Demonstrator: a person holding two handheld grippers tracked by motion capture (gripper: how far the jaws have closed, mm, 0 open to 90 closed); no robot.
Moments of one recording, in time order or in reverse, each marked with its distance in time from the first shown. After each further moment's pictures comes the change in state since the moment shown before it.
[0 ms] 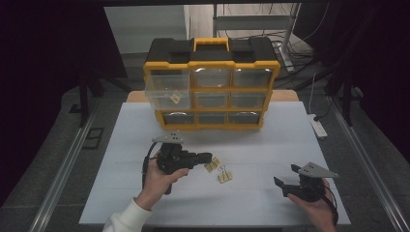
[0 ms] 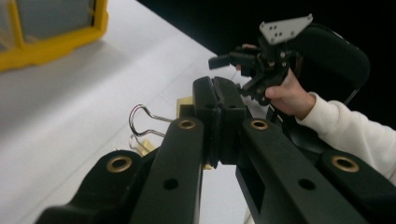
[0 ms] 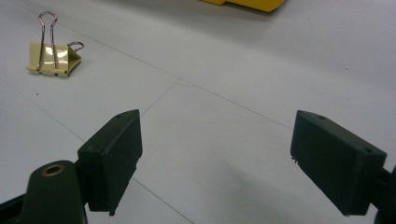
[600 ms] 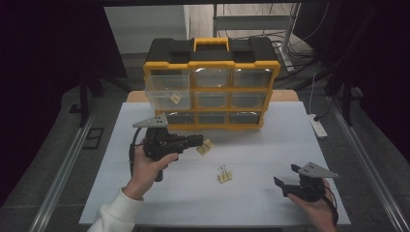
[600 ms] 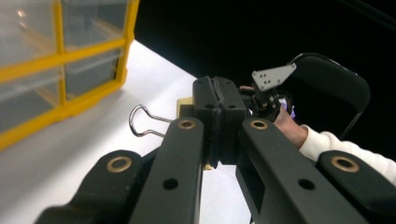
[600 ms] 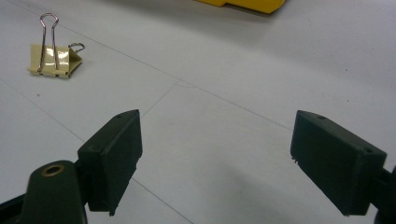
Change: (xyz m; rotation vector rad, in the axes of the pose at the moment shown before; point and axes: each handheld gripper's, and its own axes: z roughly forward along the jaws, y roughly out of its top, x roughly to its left) left arm -0.011 0.041 -0.041 -0.103 0.036 0.049; right arm 0.000 0.000 0.000 -0.002 0.002 0.001
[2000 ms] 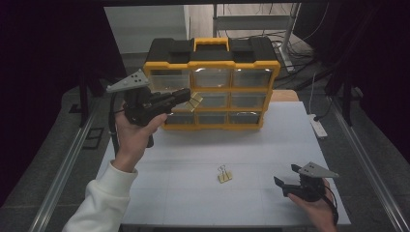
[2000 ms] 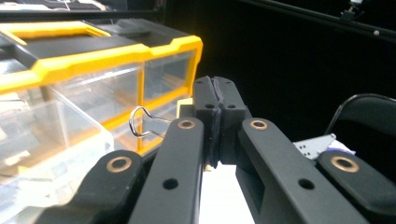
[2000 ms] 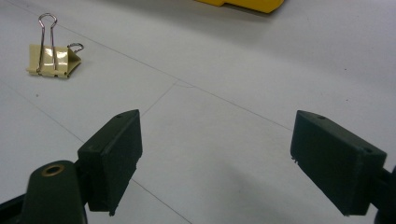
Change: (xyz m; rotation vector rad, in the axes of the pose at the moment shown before) left arm -0.015 0.087 -0.039 -0.168 0.215 0.128; right arm -0.001 0.000 0.000 0.000 -0.010 0.003
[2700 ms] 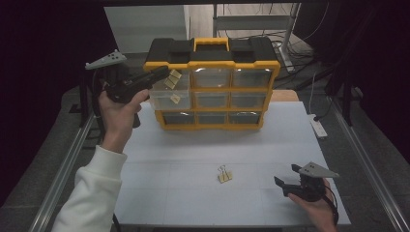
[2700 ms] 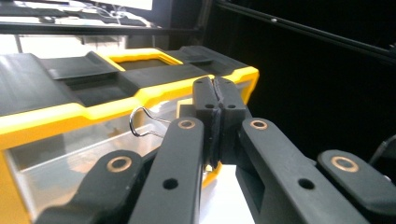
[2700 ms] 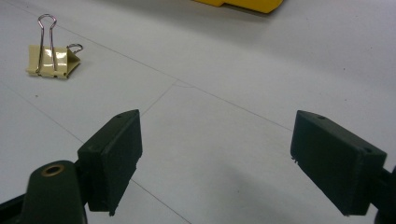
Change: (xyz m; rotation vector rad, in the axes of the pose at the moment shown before) left arm 0.053 0.017 -0.015 -0.066 0.145 -0.081; right arm -0.001 0.000 0.000 -0.001 0.007 0.003
